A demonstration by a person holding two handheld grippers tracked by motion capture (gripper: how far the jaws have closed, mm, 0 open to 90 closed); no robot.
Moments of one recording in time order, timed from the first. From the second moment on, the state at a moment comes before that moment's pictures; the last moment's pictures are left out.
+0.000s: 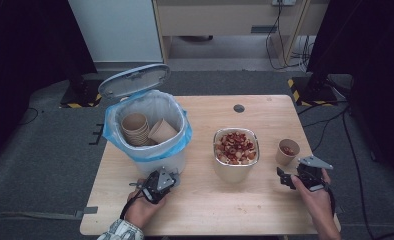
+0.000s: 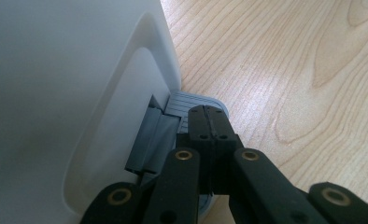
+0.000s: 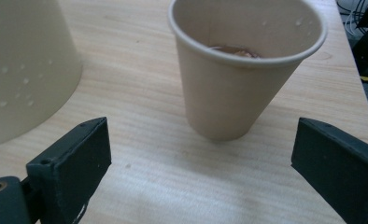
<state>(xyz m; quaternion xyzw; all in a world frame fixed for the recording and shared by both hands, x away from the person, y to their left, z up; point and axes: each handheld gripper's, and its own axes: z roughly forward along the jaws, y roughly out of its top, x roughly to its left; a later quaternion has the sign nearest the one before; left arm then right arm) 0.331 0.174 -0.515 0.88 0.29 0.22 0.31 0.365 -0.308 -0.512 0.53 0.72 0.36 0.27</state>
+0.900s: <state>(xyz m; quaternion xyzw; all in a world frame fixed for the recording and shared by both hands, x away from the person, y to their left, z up) 0.331 0.174 -0.515 0.88 0.28 0.22 0.31 0.409 -0.315 -0.510 0.56 0.67 0.40 0.28</state>
